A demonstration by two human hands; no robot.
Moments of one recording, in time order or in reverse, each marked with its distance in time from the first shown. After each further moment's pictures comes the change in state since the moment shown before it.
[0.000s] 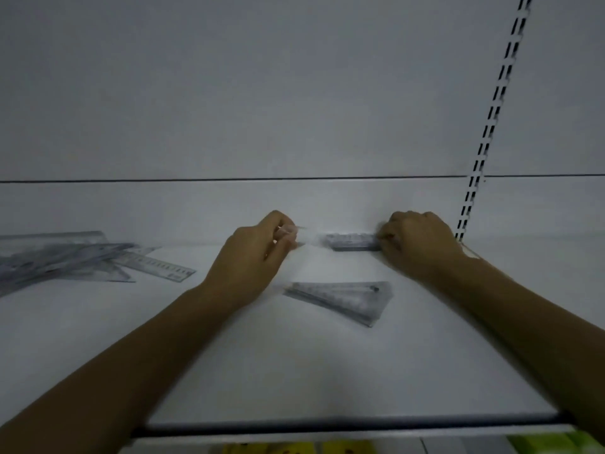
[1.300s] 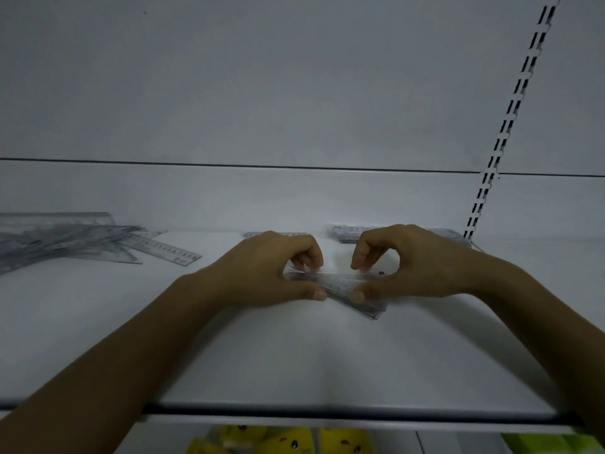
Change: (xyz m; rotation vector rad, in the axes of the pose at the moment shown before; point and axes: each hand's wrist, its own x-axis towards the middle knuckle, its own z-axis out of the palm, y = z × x) left_hand -0.006 0.011 -0.010 0.009 -0.444 0.077; right_hand -0.025 -0.049 -0.074 0.681 -0.439 -0.095
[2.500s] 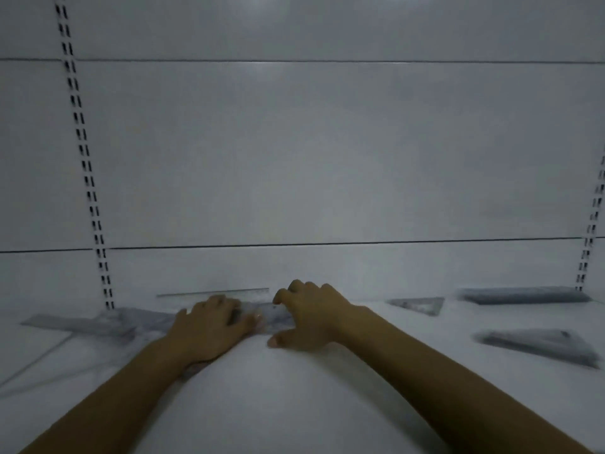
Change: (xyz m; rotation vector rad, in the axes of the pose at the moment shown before) left_hand -0.184 -0.252 -0.137 0.357 0.041 -0.511; right_hand 0.227 -0.262 0.149 -0.431 -0.002 -0.003
